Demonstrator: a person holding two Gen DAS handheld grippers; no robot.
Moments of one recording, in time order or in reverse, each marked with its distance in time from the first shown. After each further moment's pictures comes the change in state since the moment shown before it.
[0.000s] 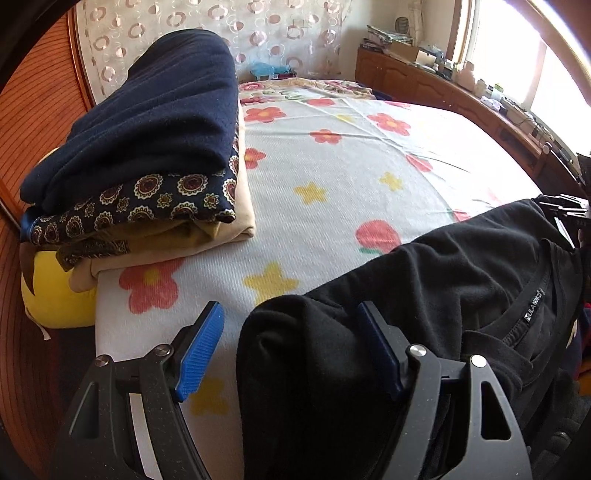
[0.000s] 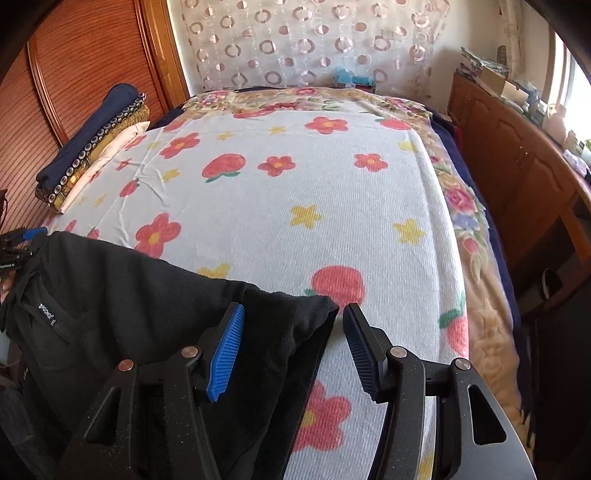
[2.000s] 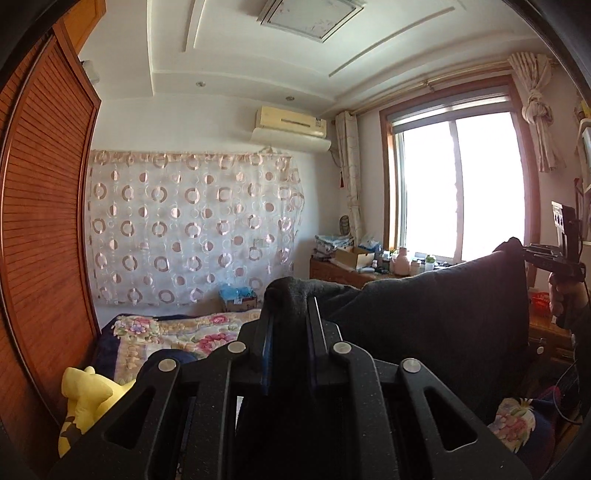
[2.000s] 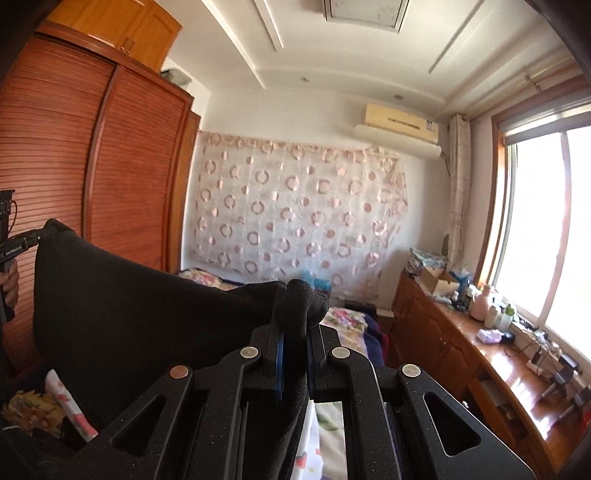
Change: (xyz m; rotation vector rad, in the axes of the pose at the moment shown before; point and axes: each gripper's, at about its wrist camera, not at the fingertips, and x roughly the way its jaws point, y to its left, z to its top) left arm -0.274 -0.044 0.088 0.080 -0.820 -0.122; right arm -0.315 0.064 -0.023 -0.169 -0.716 -0.205
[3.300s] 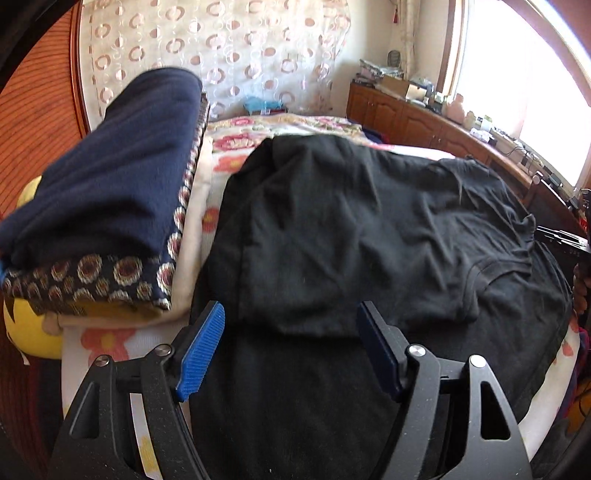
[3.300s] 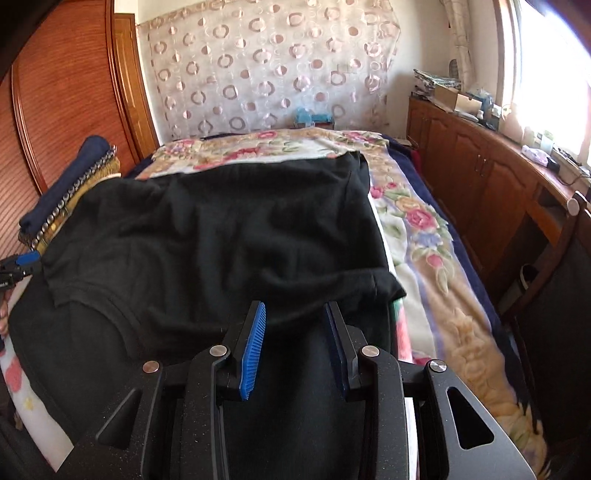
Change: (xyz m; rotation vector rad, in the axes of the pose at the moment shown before) left arm 0.132 0.034 -0.260 -0.099 0.673 0.100; right arm 0.238 -0.003 -0.240 0.262 0.562 0.039
